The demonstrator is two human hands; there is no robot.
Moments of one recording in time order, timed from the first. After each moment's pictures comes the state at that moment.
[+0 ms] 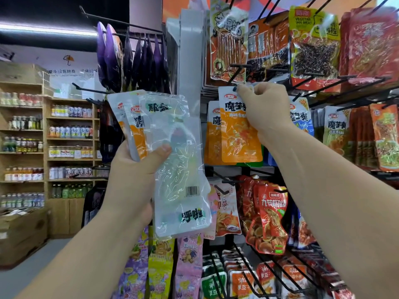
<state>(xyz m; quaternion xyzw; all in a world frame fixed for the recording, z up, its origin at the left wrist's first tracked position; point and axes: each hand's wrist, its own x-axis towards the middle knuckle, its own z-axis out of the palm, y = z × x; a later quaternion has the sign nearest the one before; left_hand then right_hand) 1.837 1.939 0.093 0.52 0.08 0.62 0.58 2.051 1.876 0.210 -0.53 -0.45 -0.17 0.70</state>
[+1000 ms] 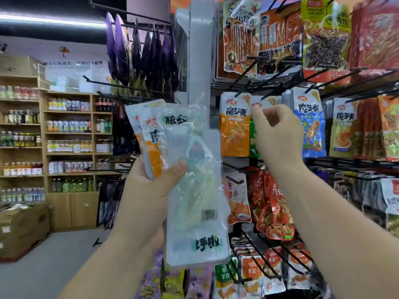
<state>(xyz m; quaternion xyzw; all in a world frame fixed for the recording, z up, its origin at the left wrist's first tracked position) 1.808 1.920 0.061 0.53 0.06 0.56 0.64 2.022 1.863 0.137 -0.58 -0.39 -0.26 0.66</state>
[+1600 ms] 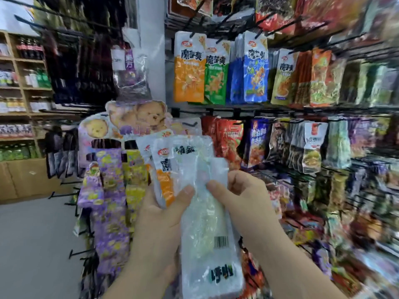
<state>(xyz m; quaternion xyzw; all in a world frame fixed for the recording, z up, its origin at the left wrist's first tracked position) 1.829 1.830 -0.053 0.48 0.17 0.46 0.72 1.948 1.747 -0.044 -0.63 -0.39 0.06 0.67</state>
